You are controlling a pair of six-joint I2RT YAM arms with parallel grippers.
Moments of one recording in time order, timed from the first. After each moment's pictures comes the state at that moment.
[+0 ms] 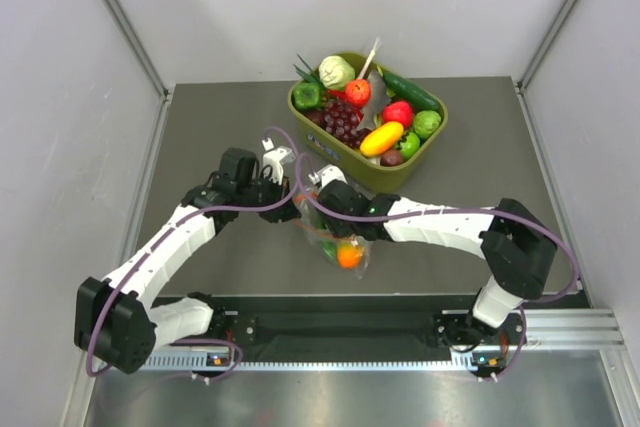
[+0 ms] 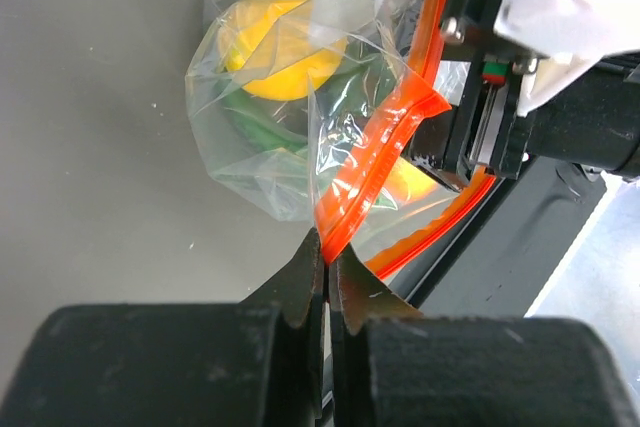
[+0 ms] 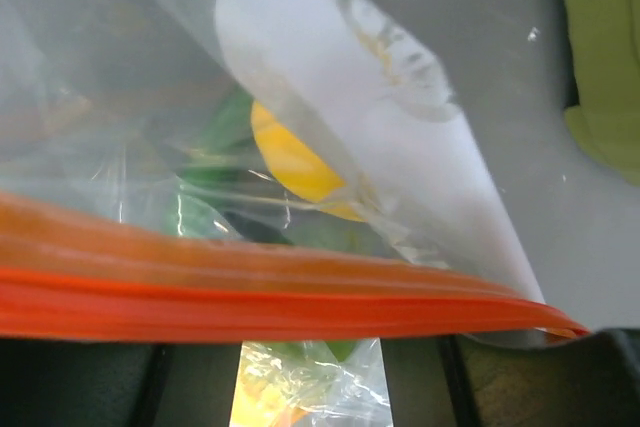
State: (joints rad) left arm -0.41 1.15 0.85 -0.46 0.54 -0.14; right arm 1.02 1.65 1.07 -0.35 0.34 0.28
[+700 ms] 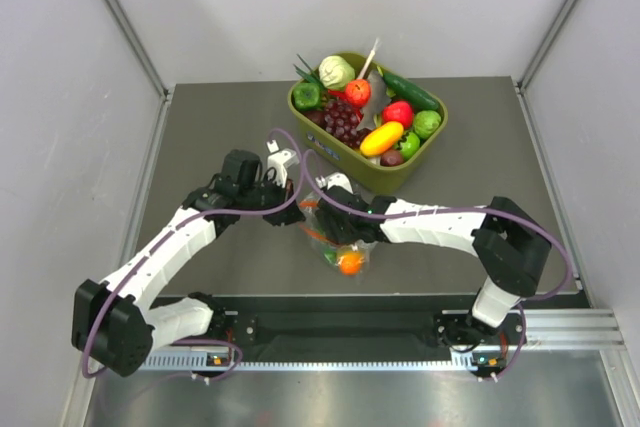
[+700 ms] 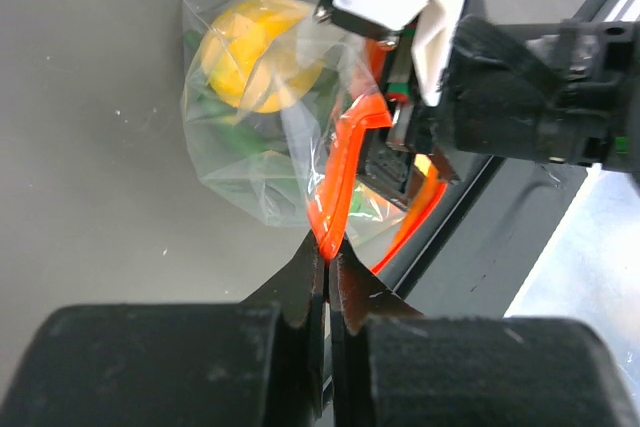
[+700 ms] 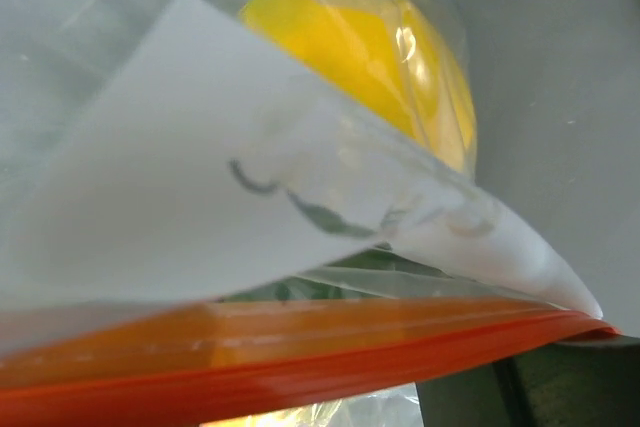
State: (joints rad) left arm -0.44 1.14 0.85 -0.46 0.56 -0.15; right arm 1.02 1.68 1.06 -0.43 0.30 0.45
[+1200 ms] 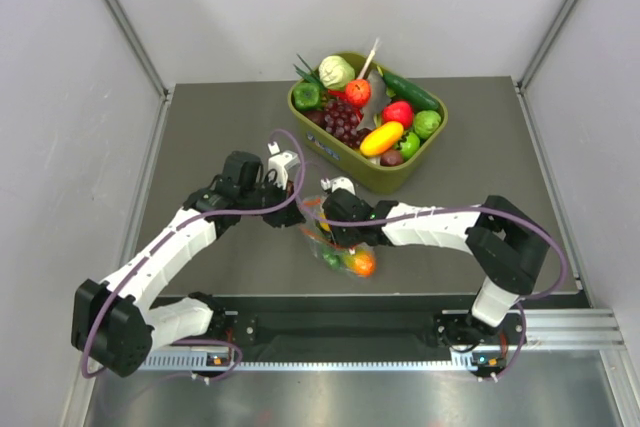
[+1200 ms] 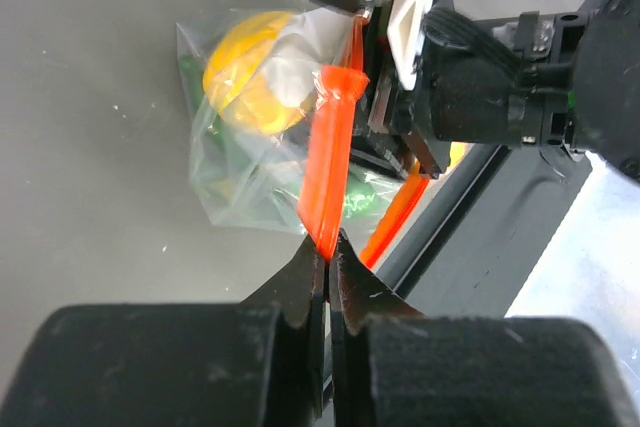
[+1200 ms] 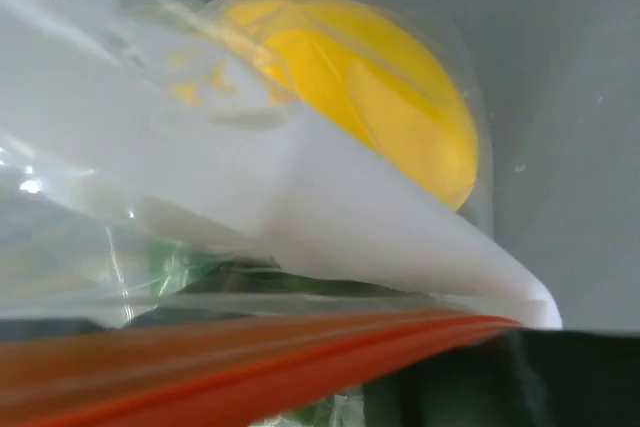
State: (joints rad) left arm -0.45 1.13 0.84 -0.46 0.56 -0.15; right arm 1.00 1.69 0.97 -0.29 0.22 0.50
